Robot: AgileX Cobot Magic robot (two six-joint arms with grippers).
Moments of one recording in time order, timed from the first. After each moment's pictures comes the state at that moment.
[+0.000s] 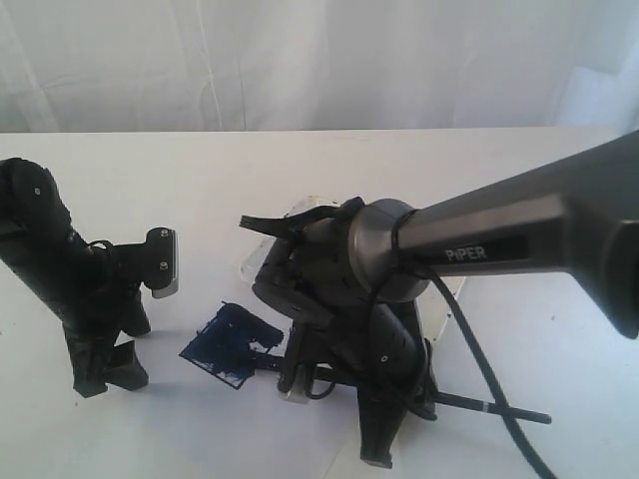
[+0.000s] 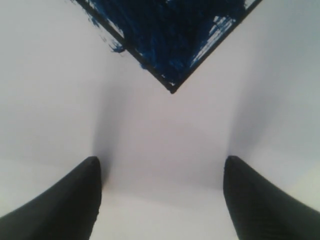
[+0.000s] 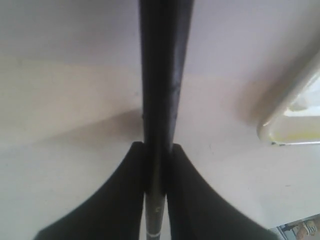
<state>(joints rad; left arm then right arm) -0.31 1.80 -0.95 -0.36 0.67 1.37 0.88 2.05 -1.26 -0.40 1.21 -0.17</state>
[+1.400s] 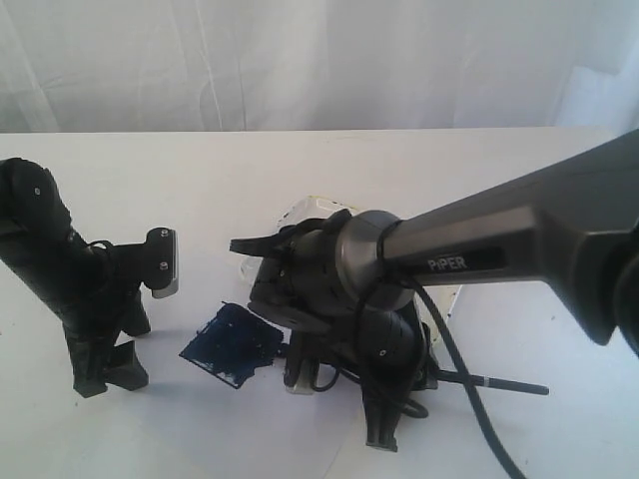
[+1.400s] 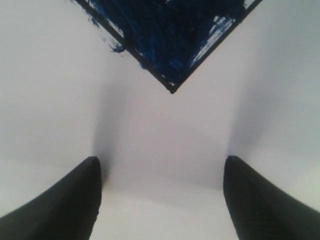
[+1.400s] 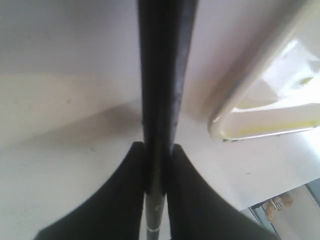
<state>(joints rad) -0.31 1.80 -0.95 -0.36 0.67 1.37 0.89 2.08 -1.27 -0.54 1.22 -0.09</state>
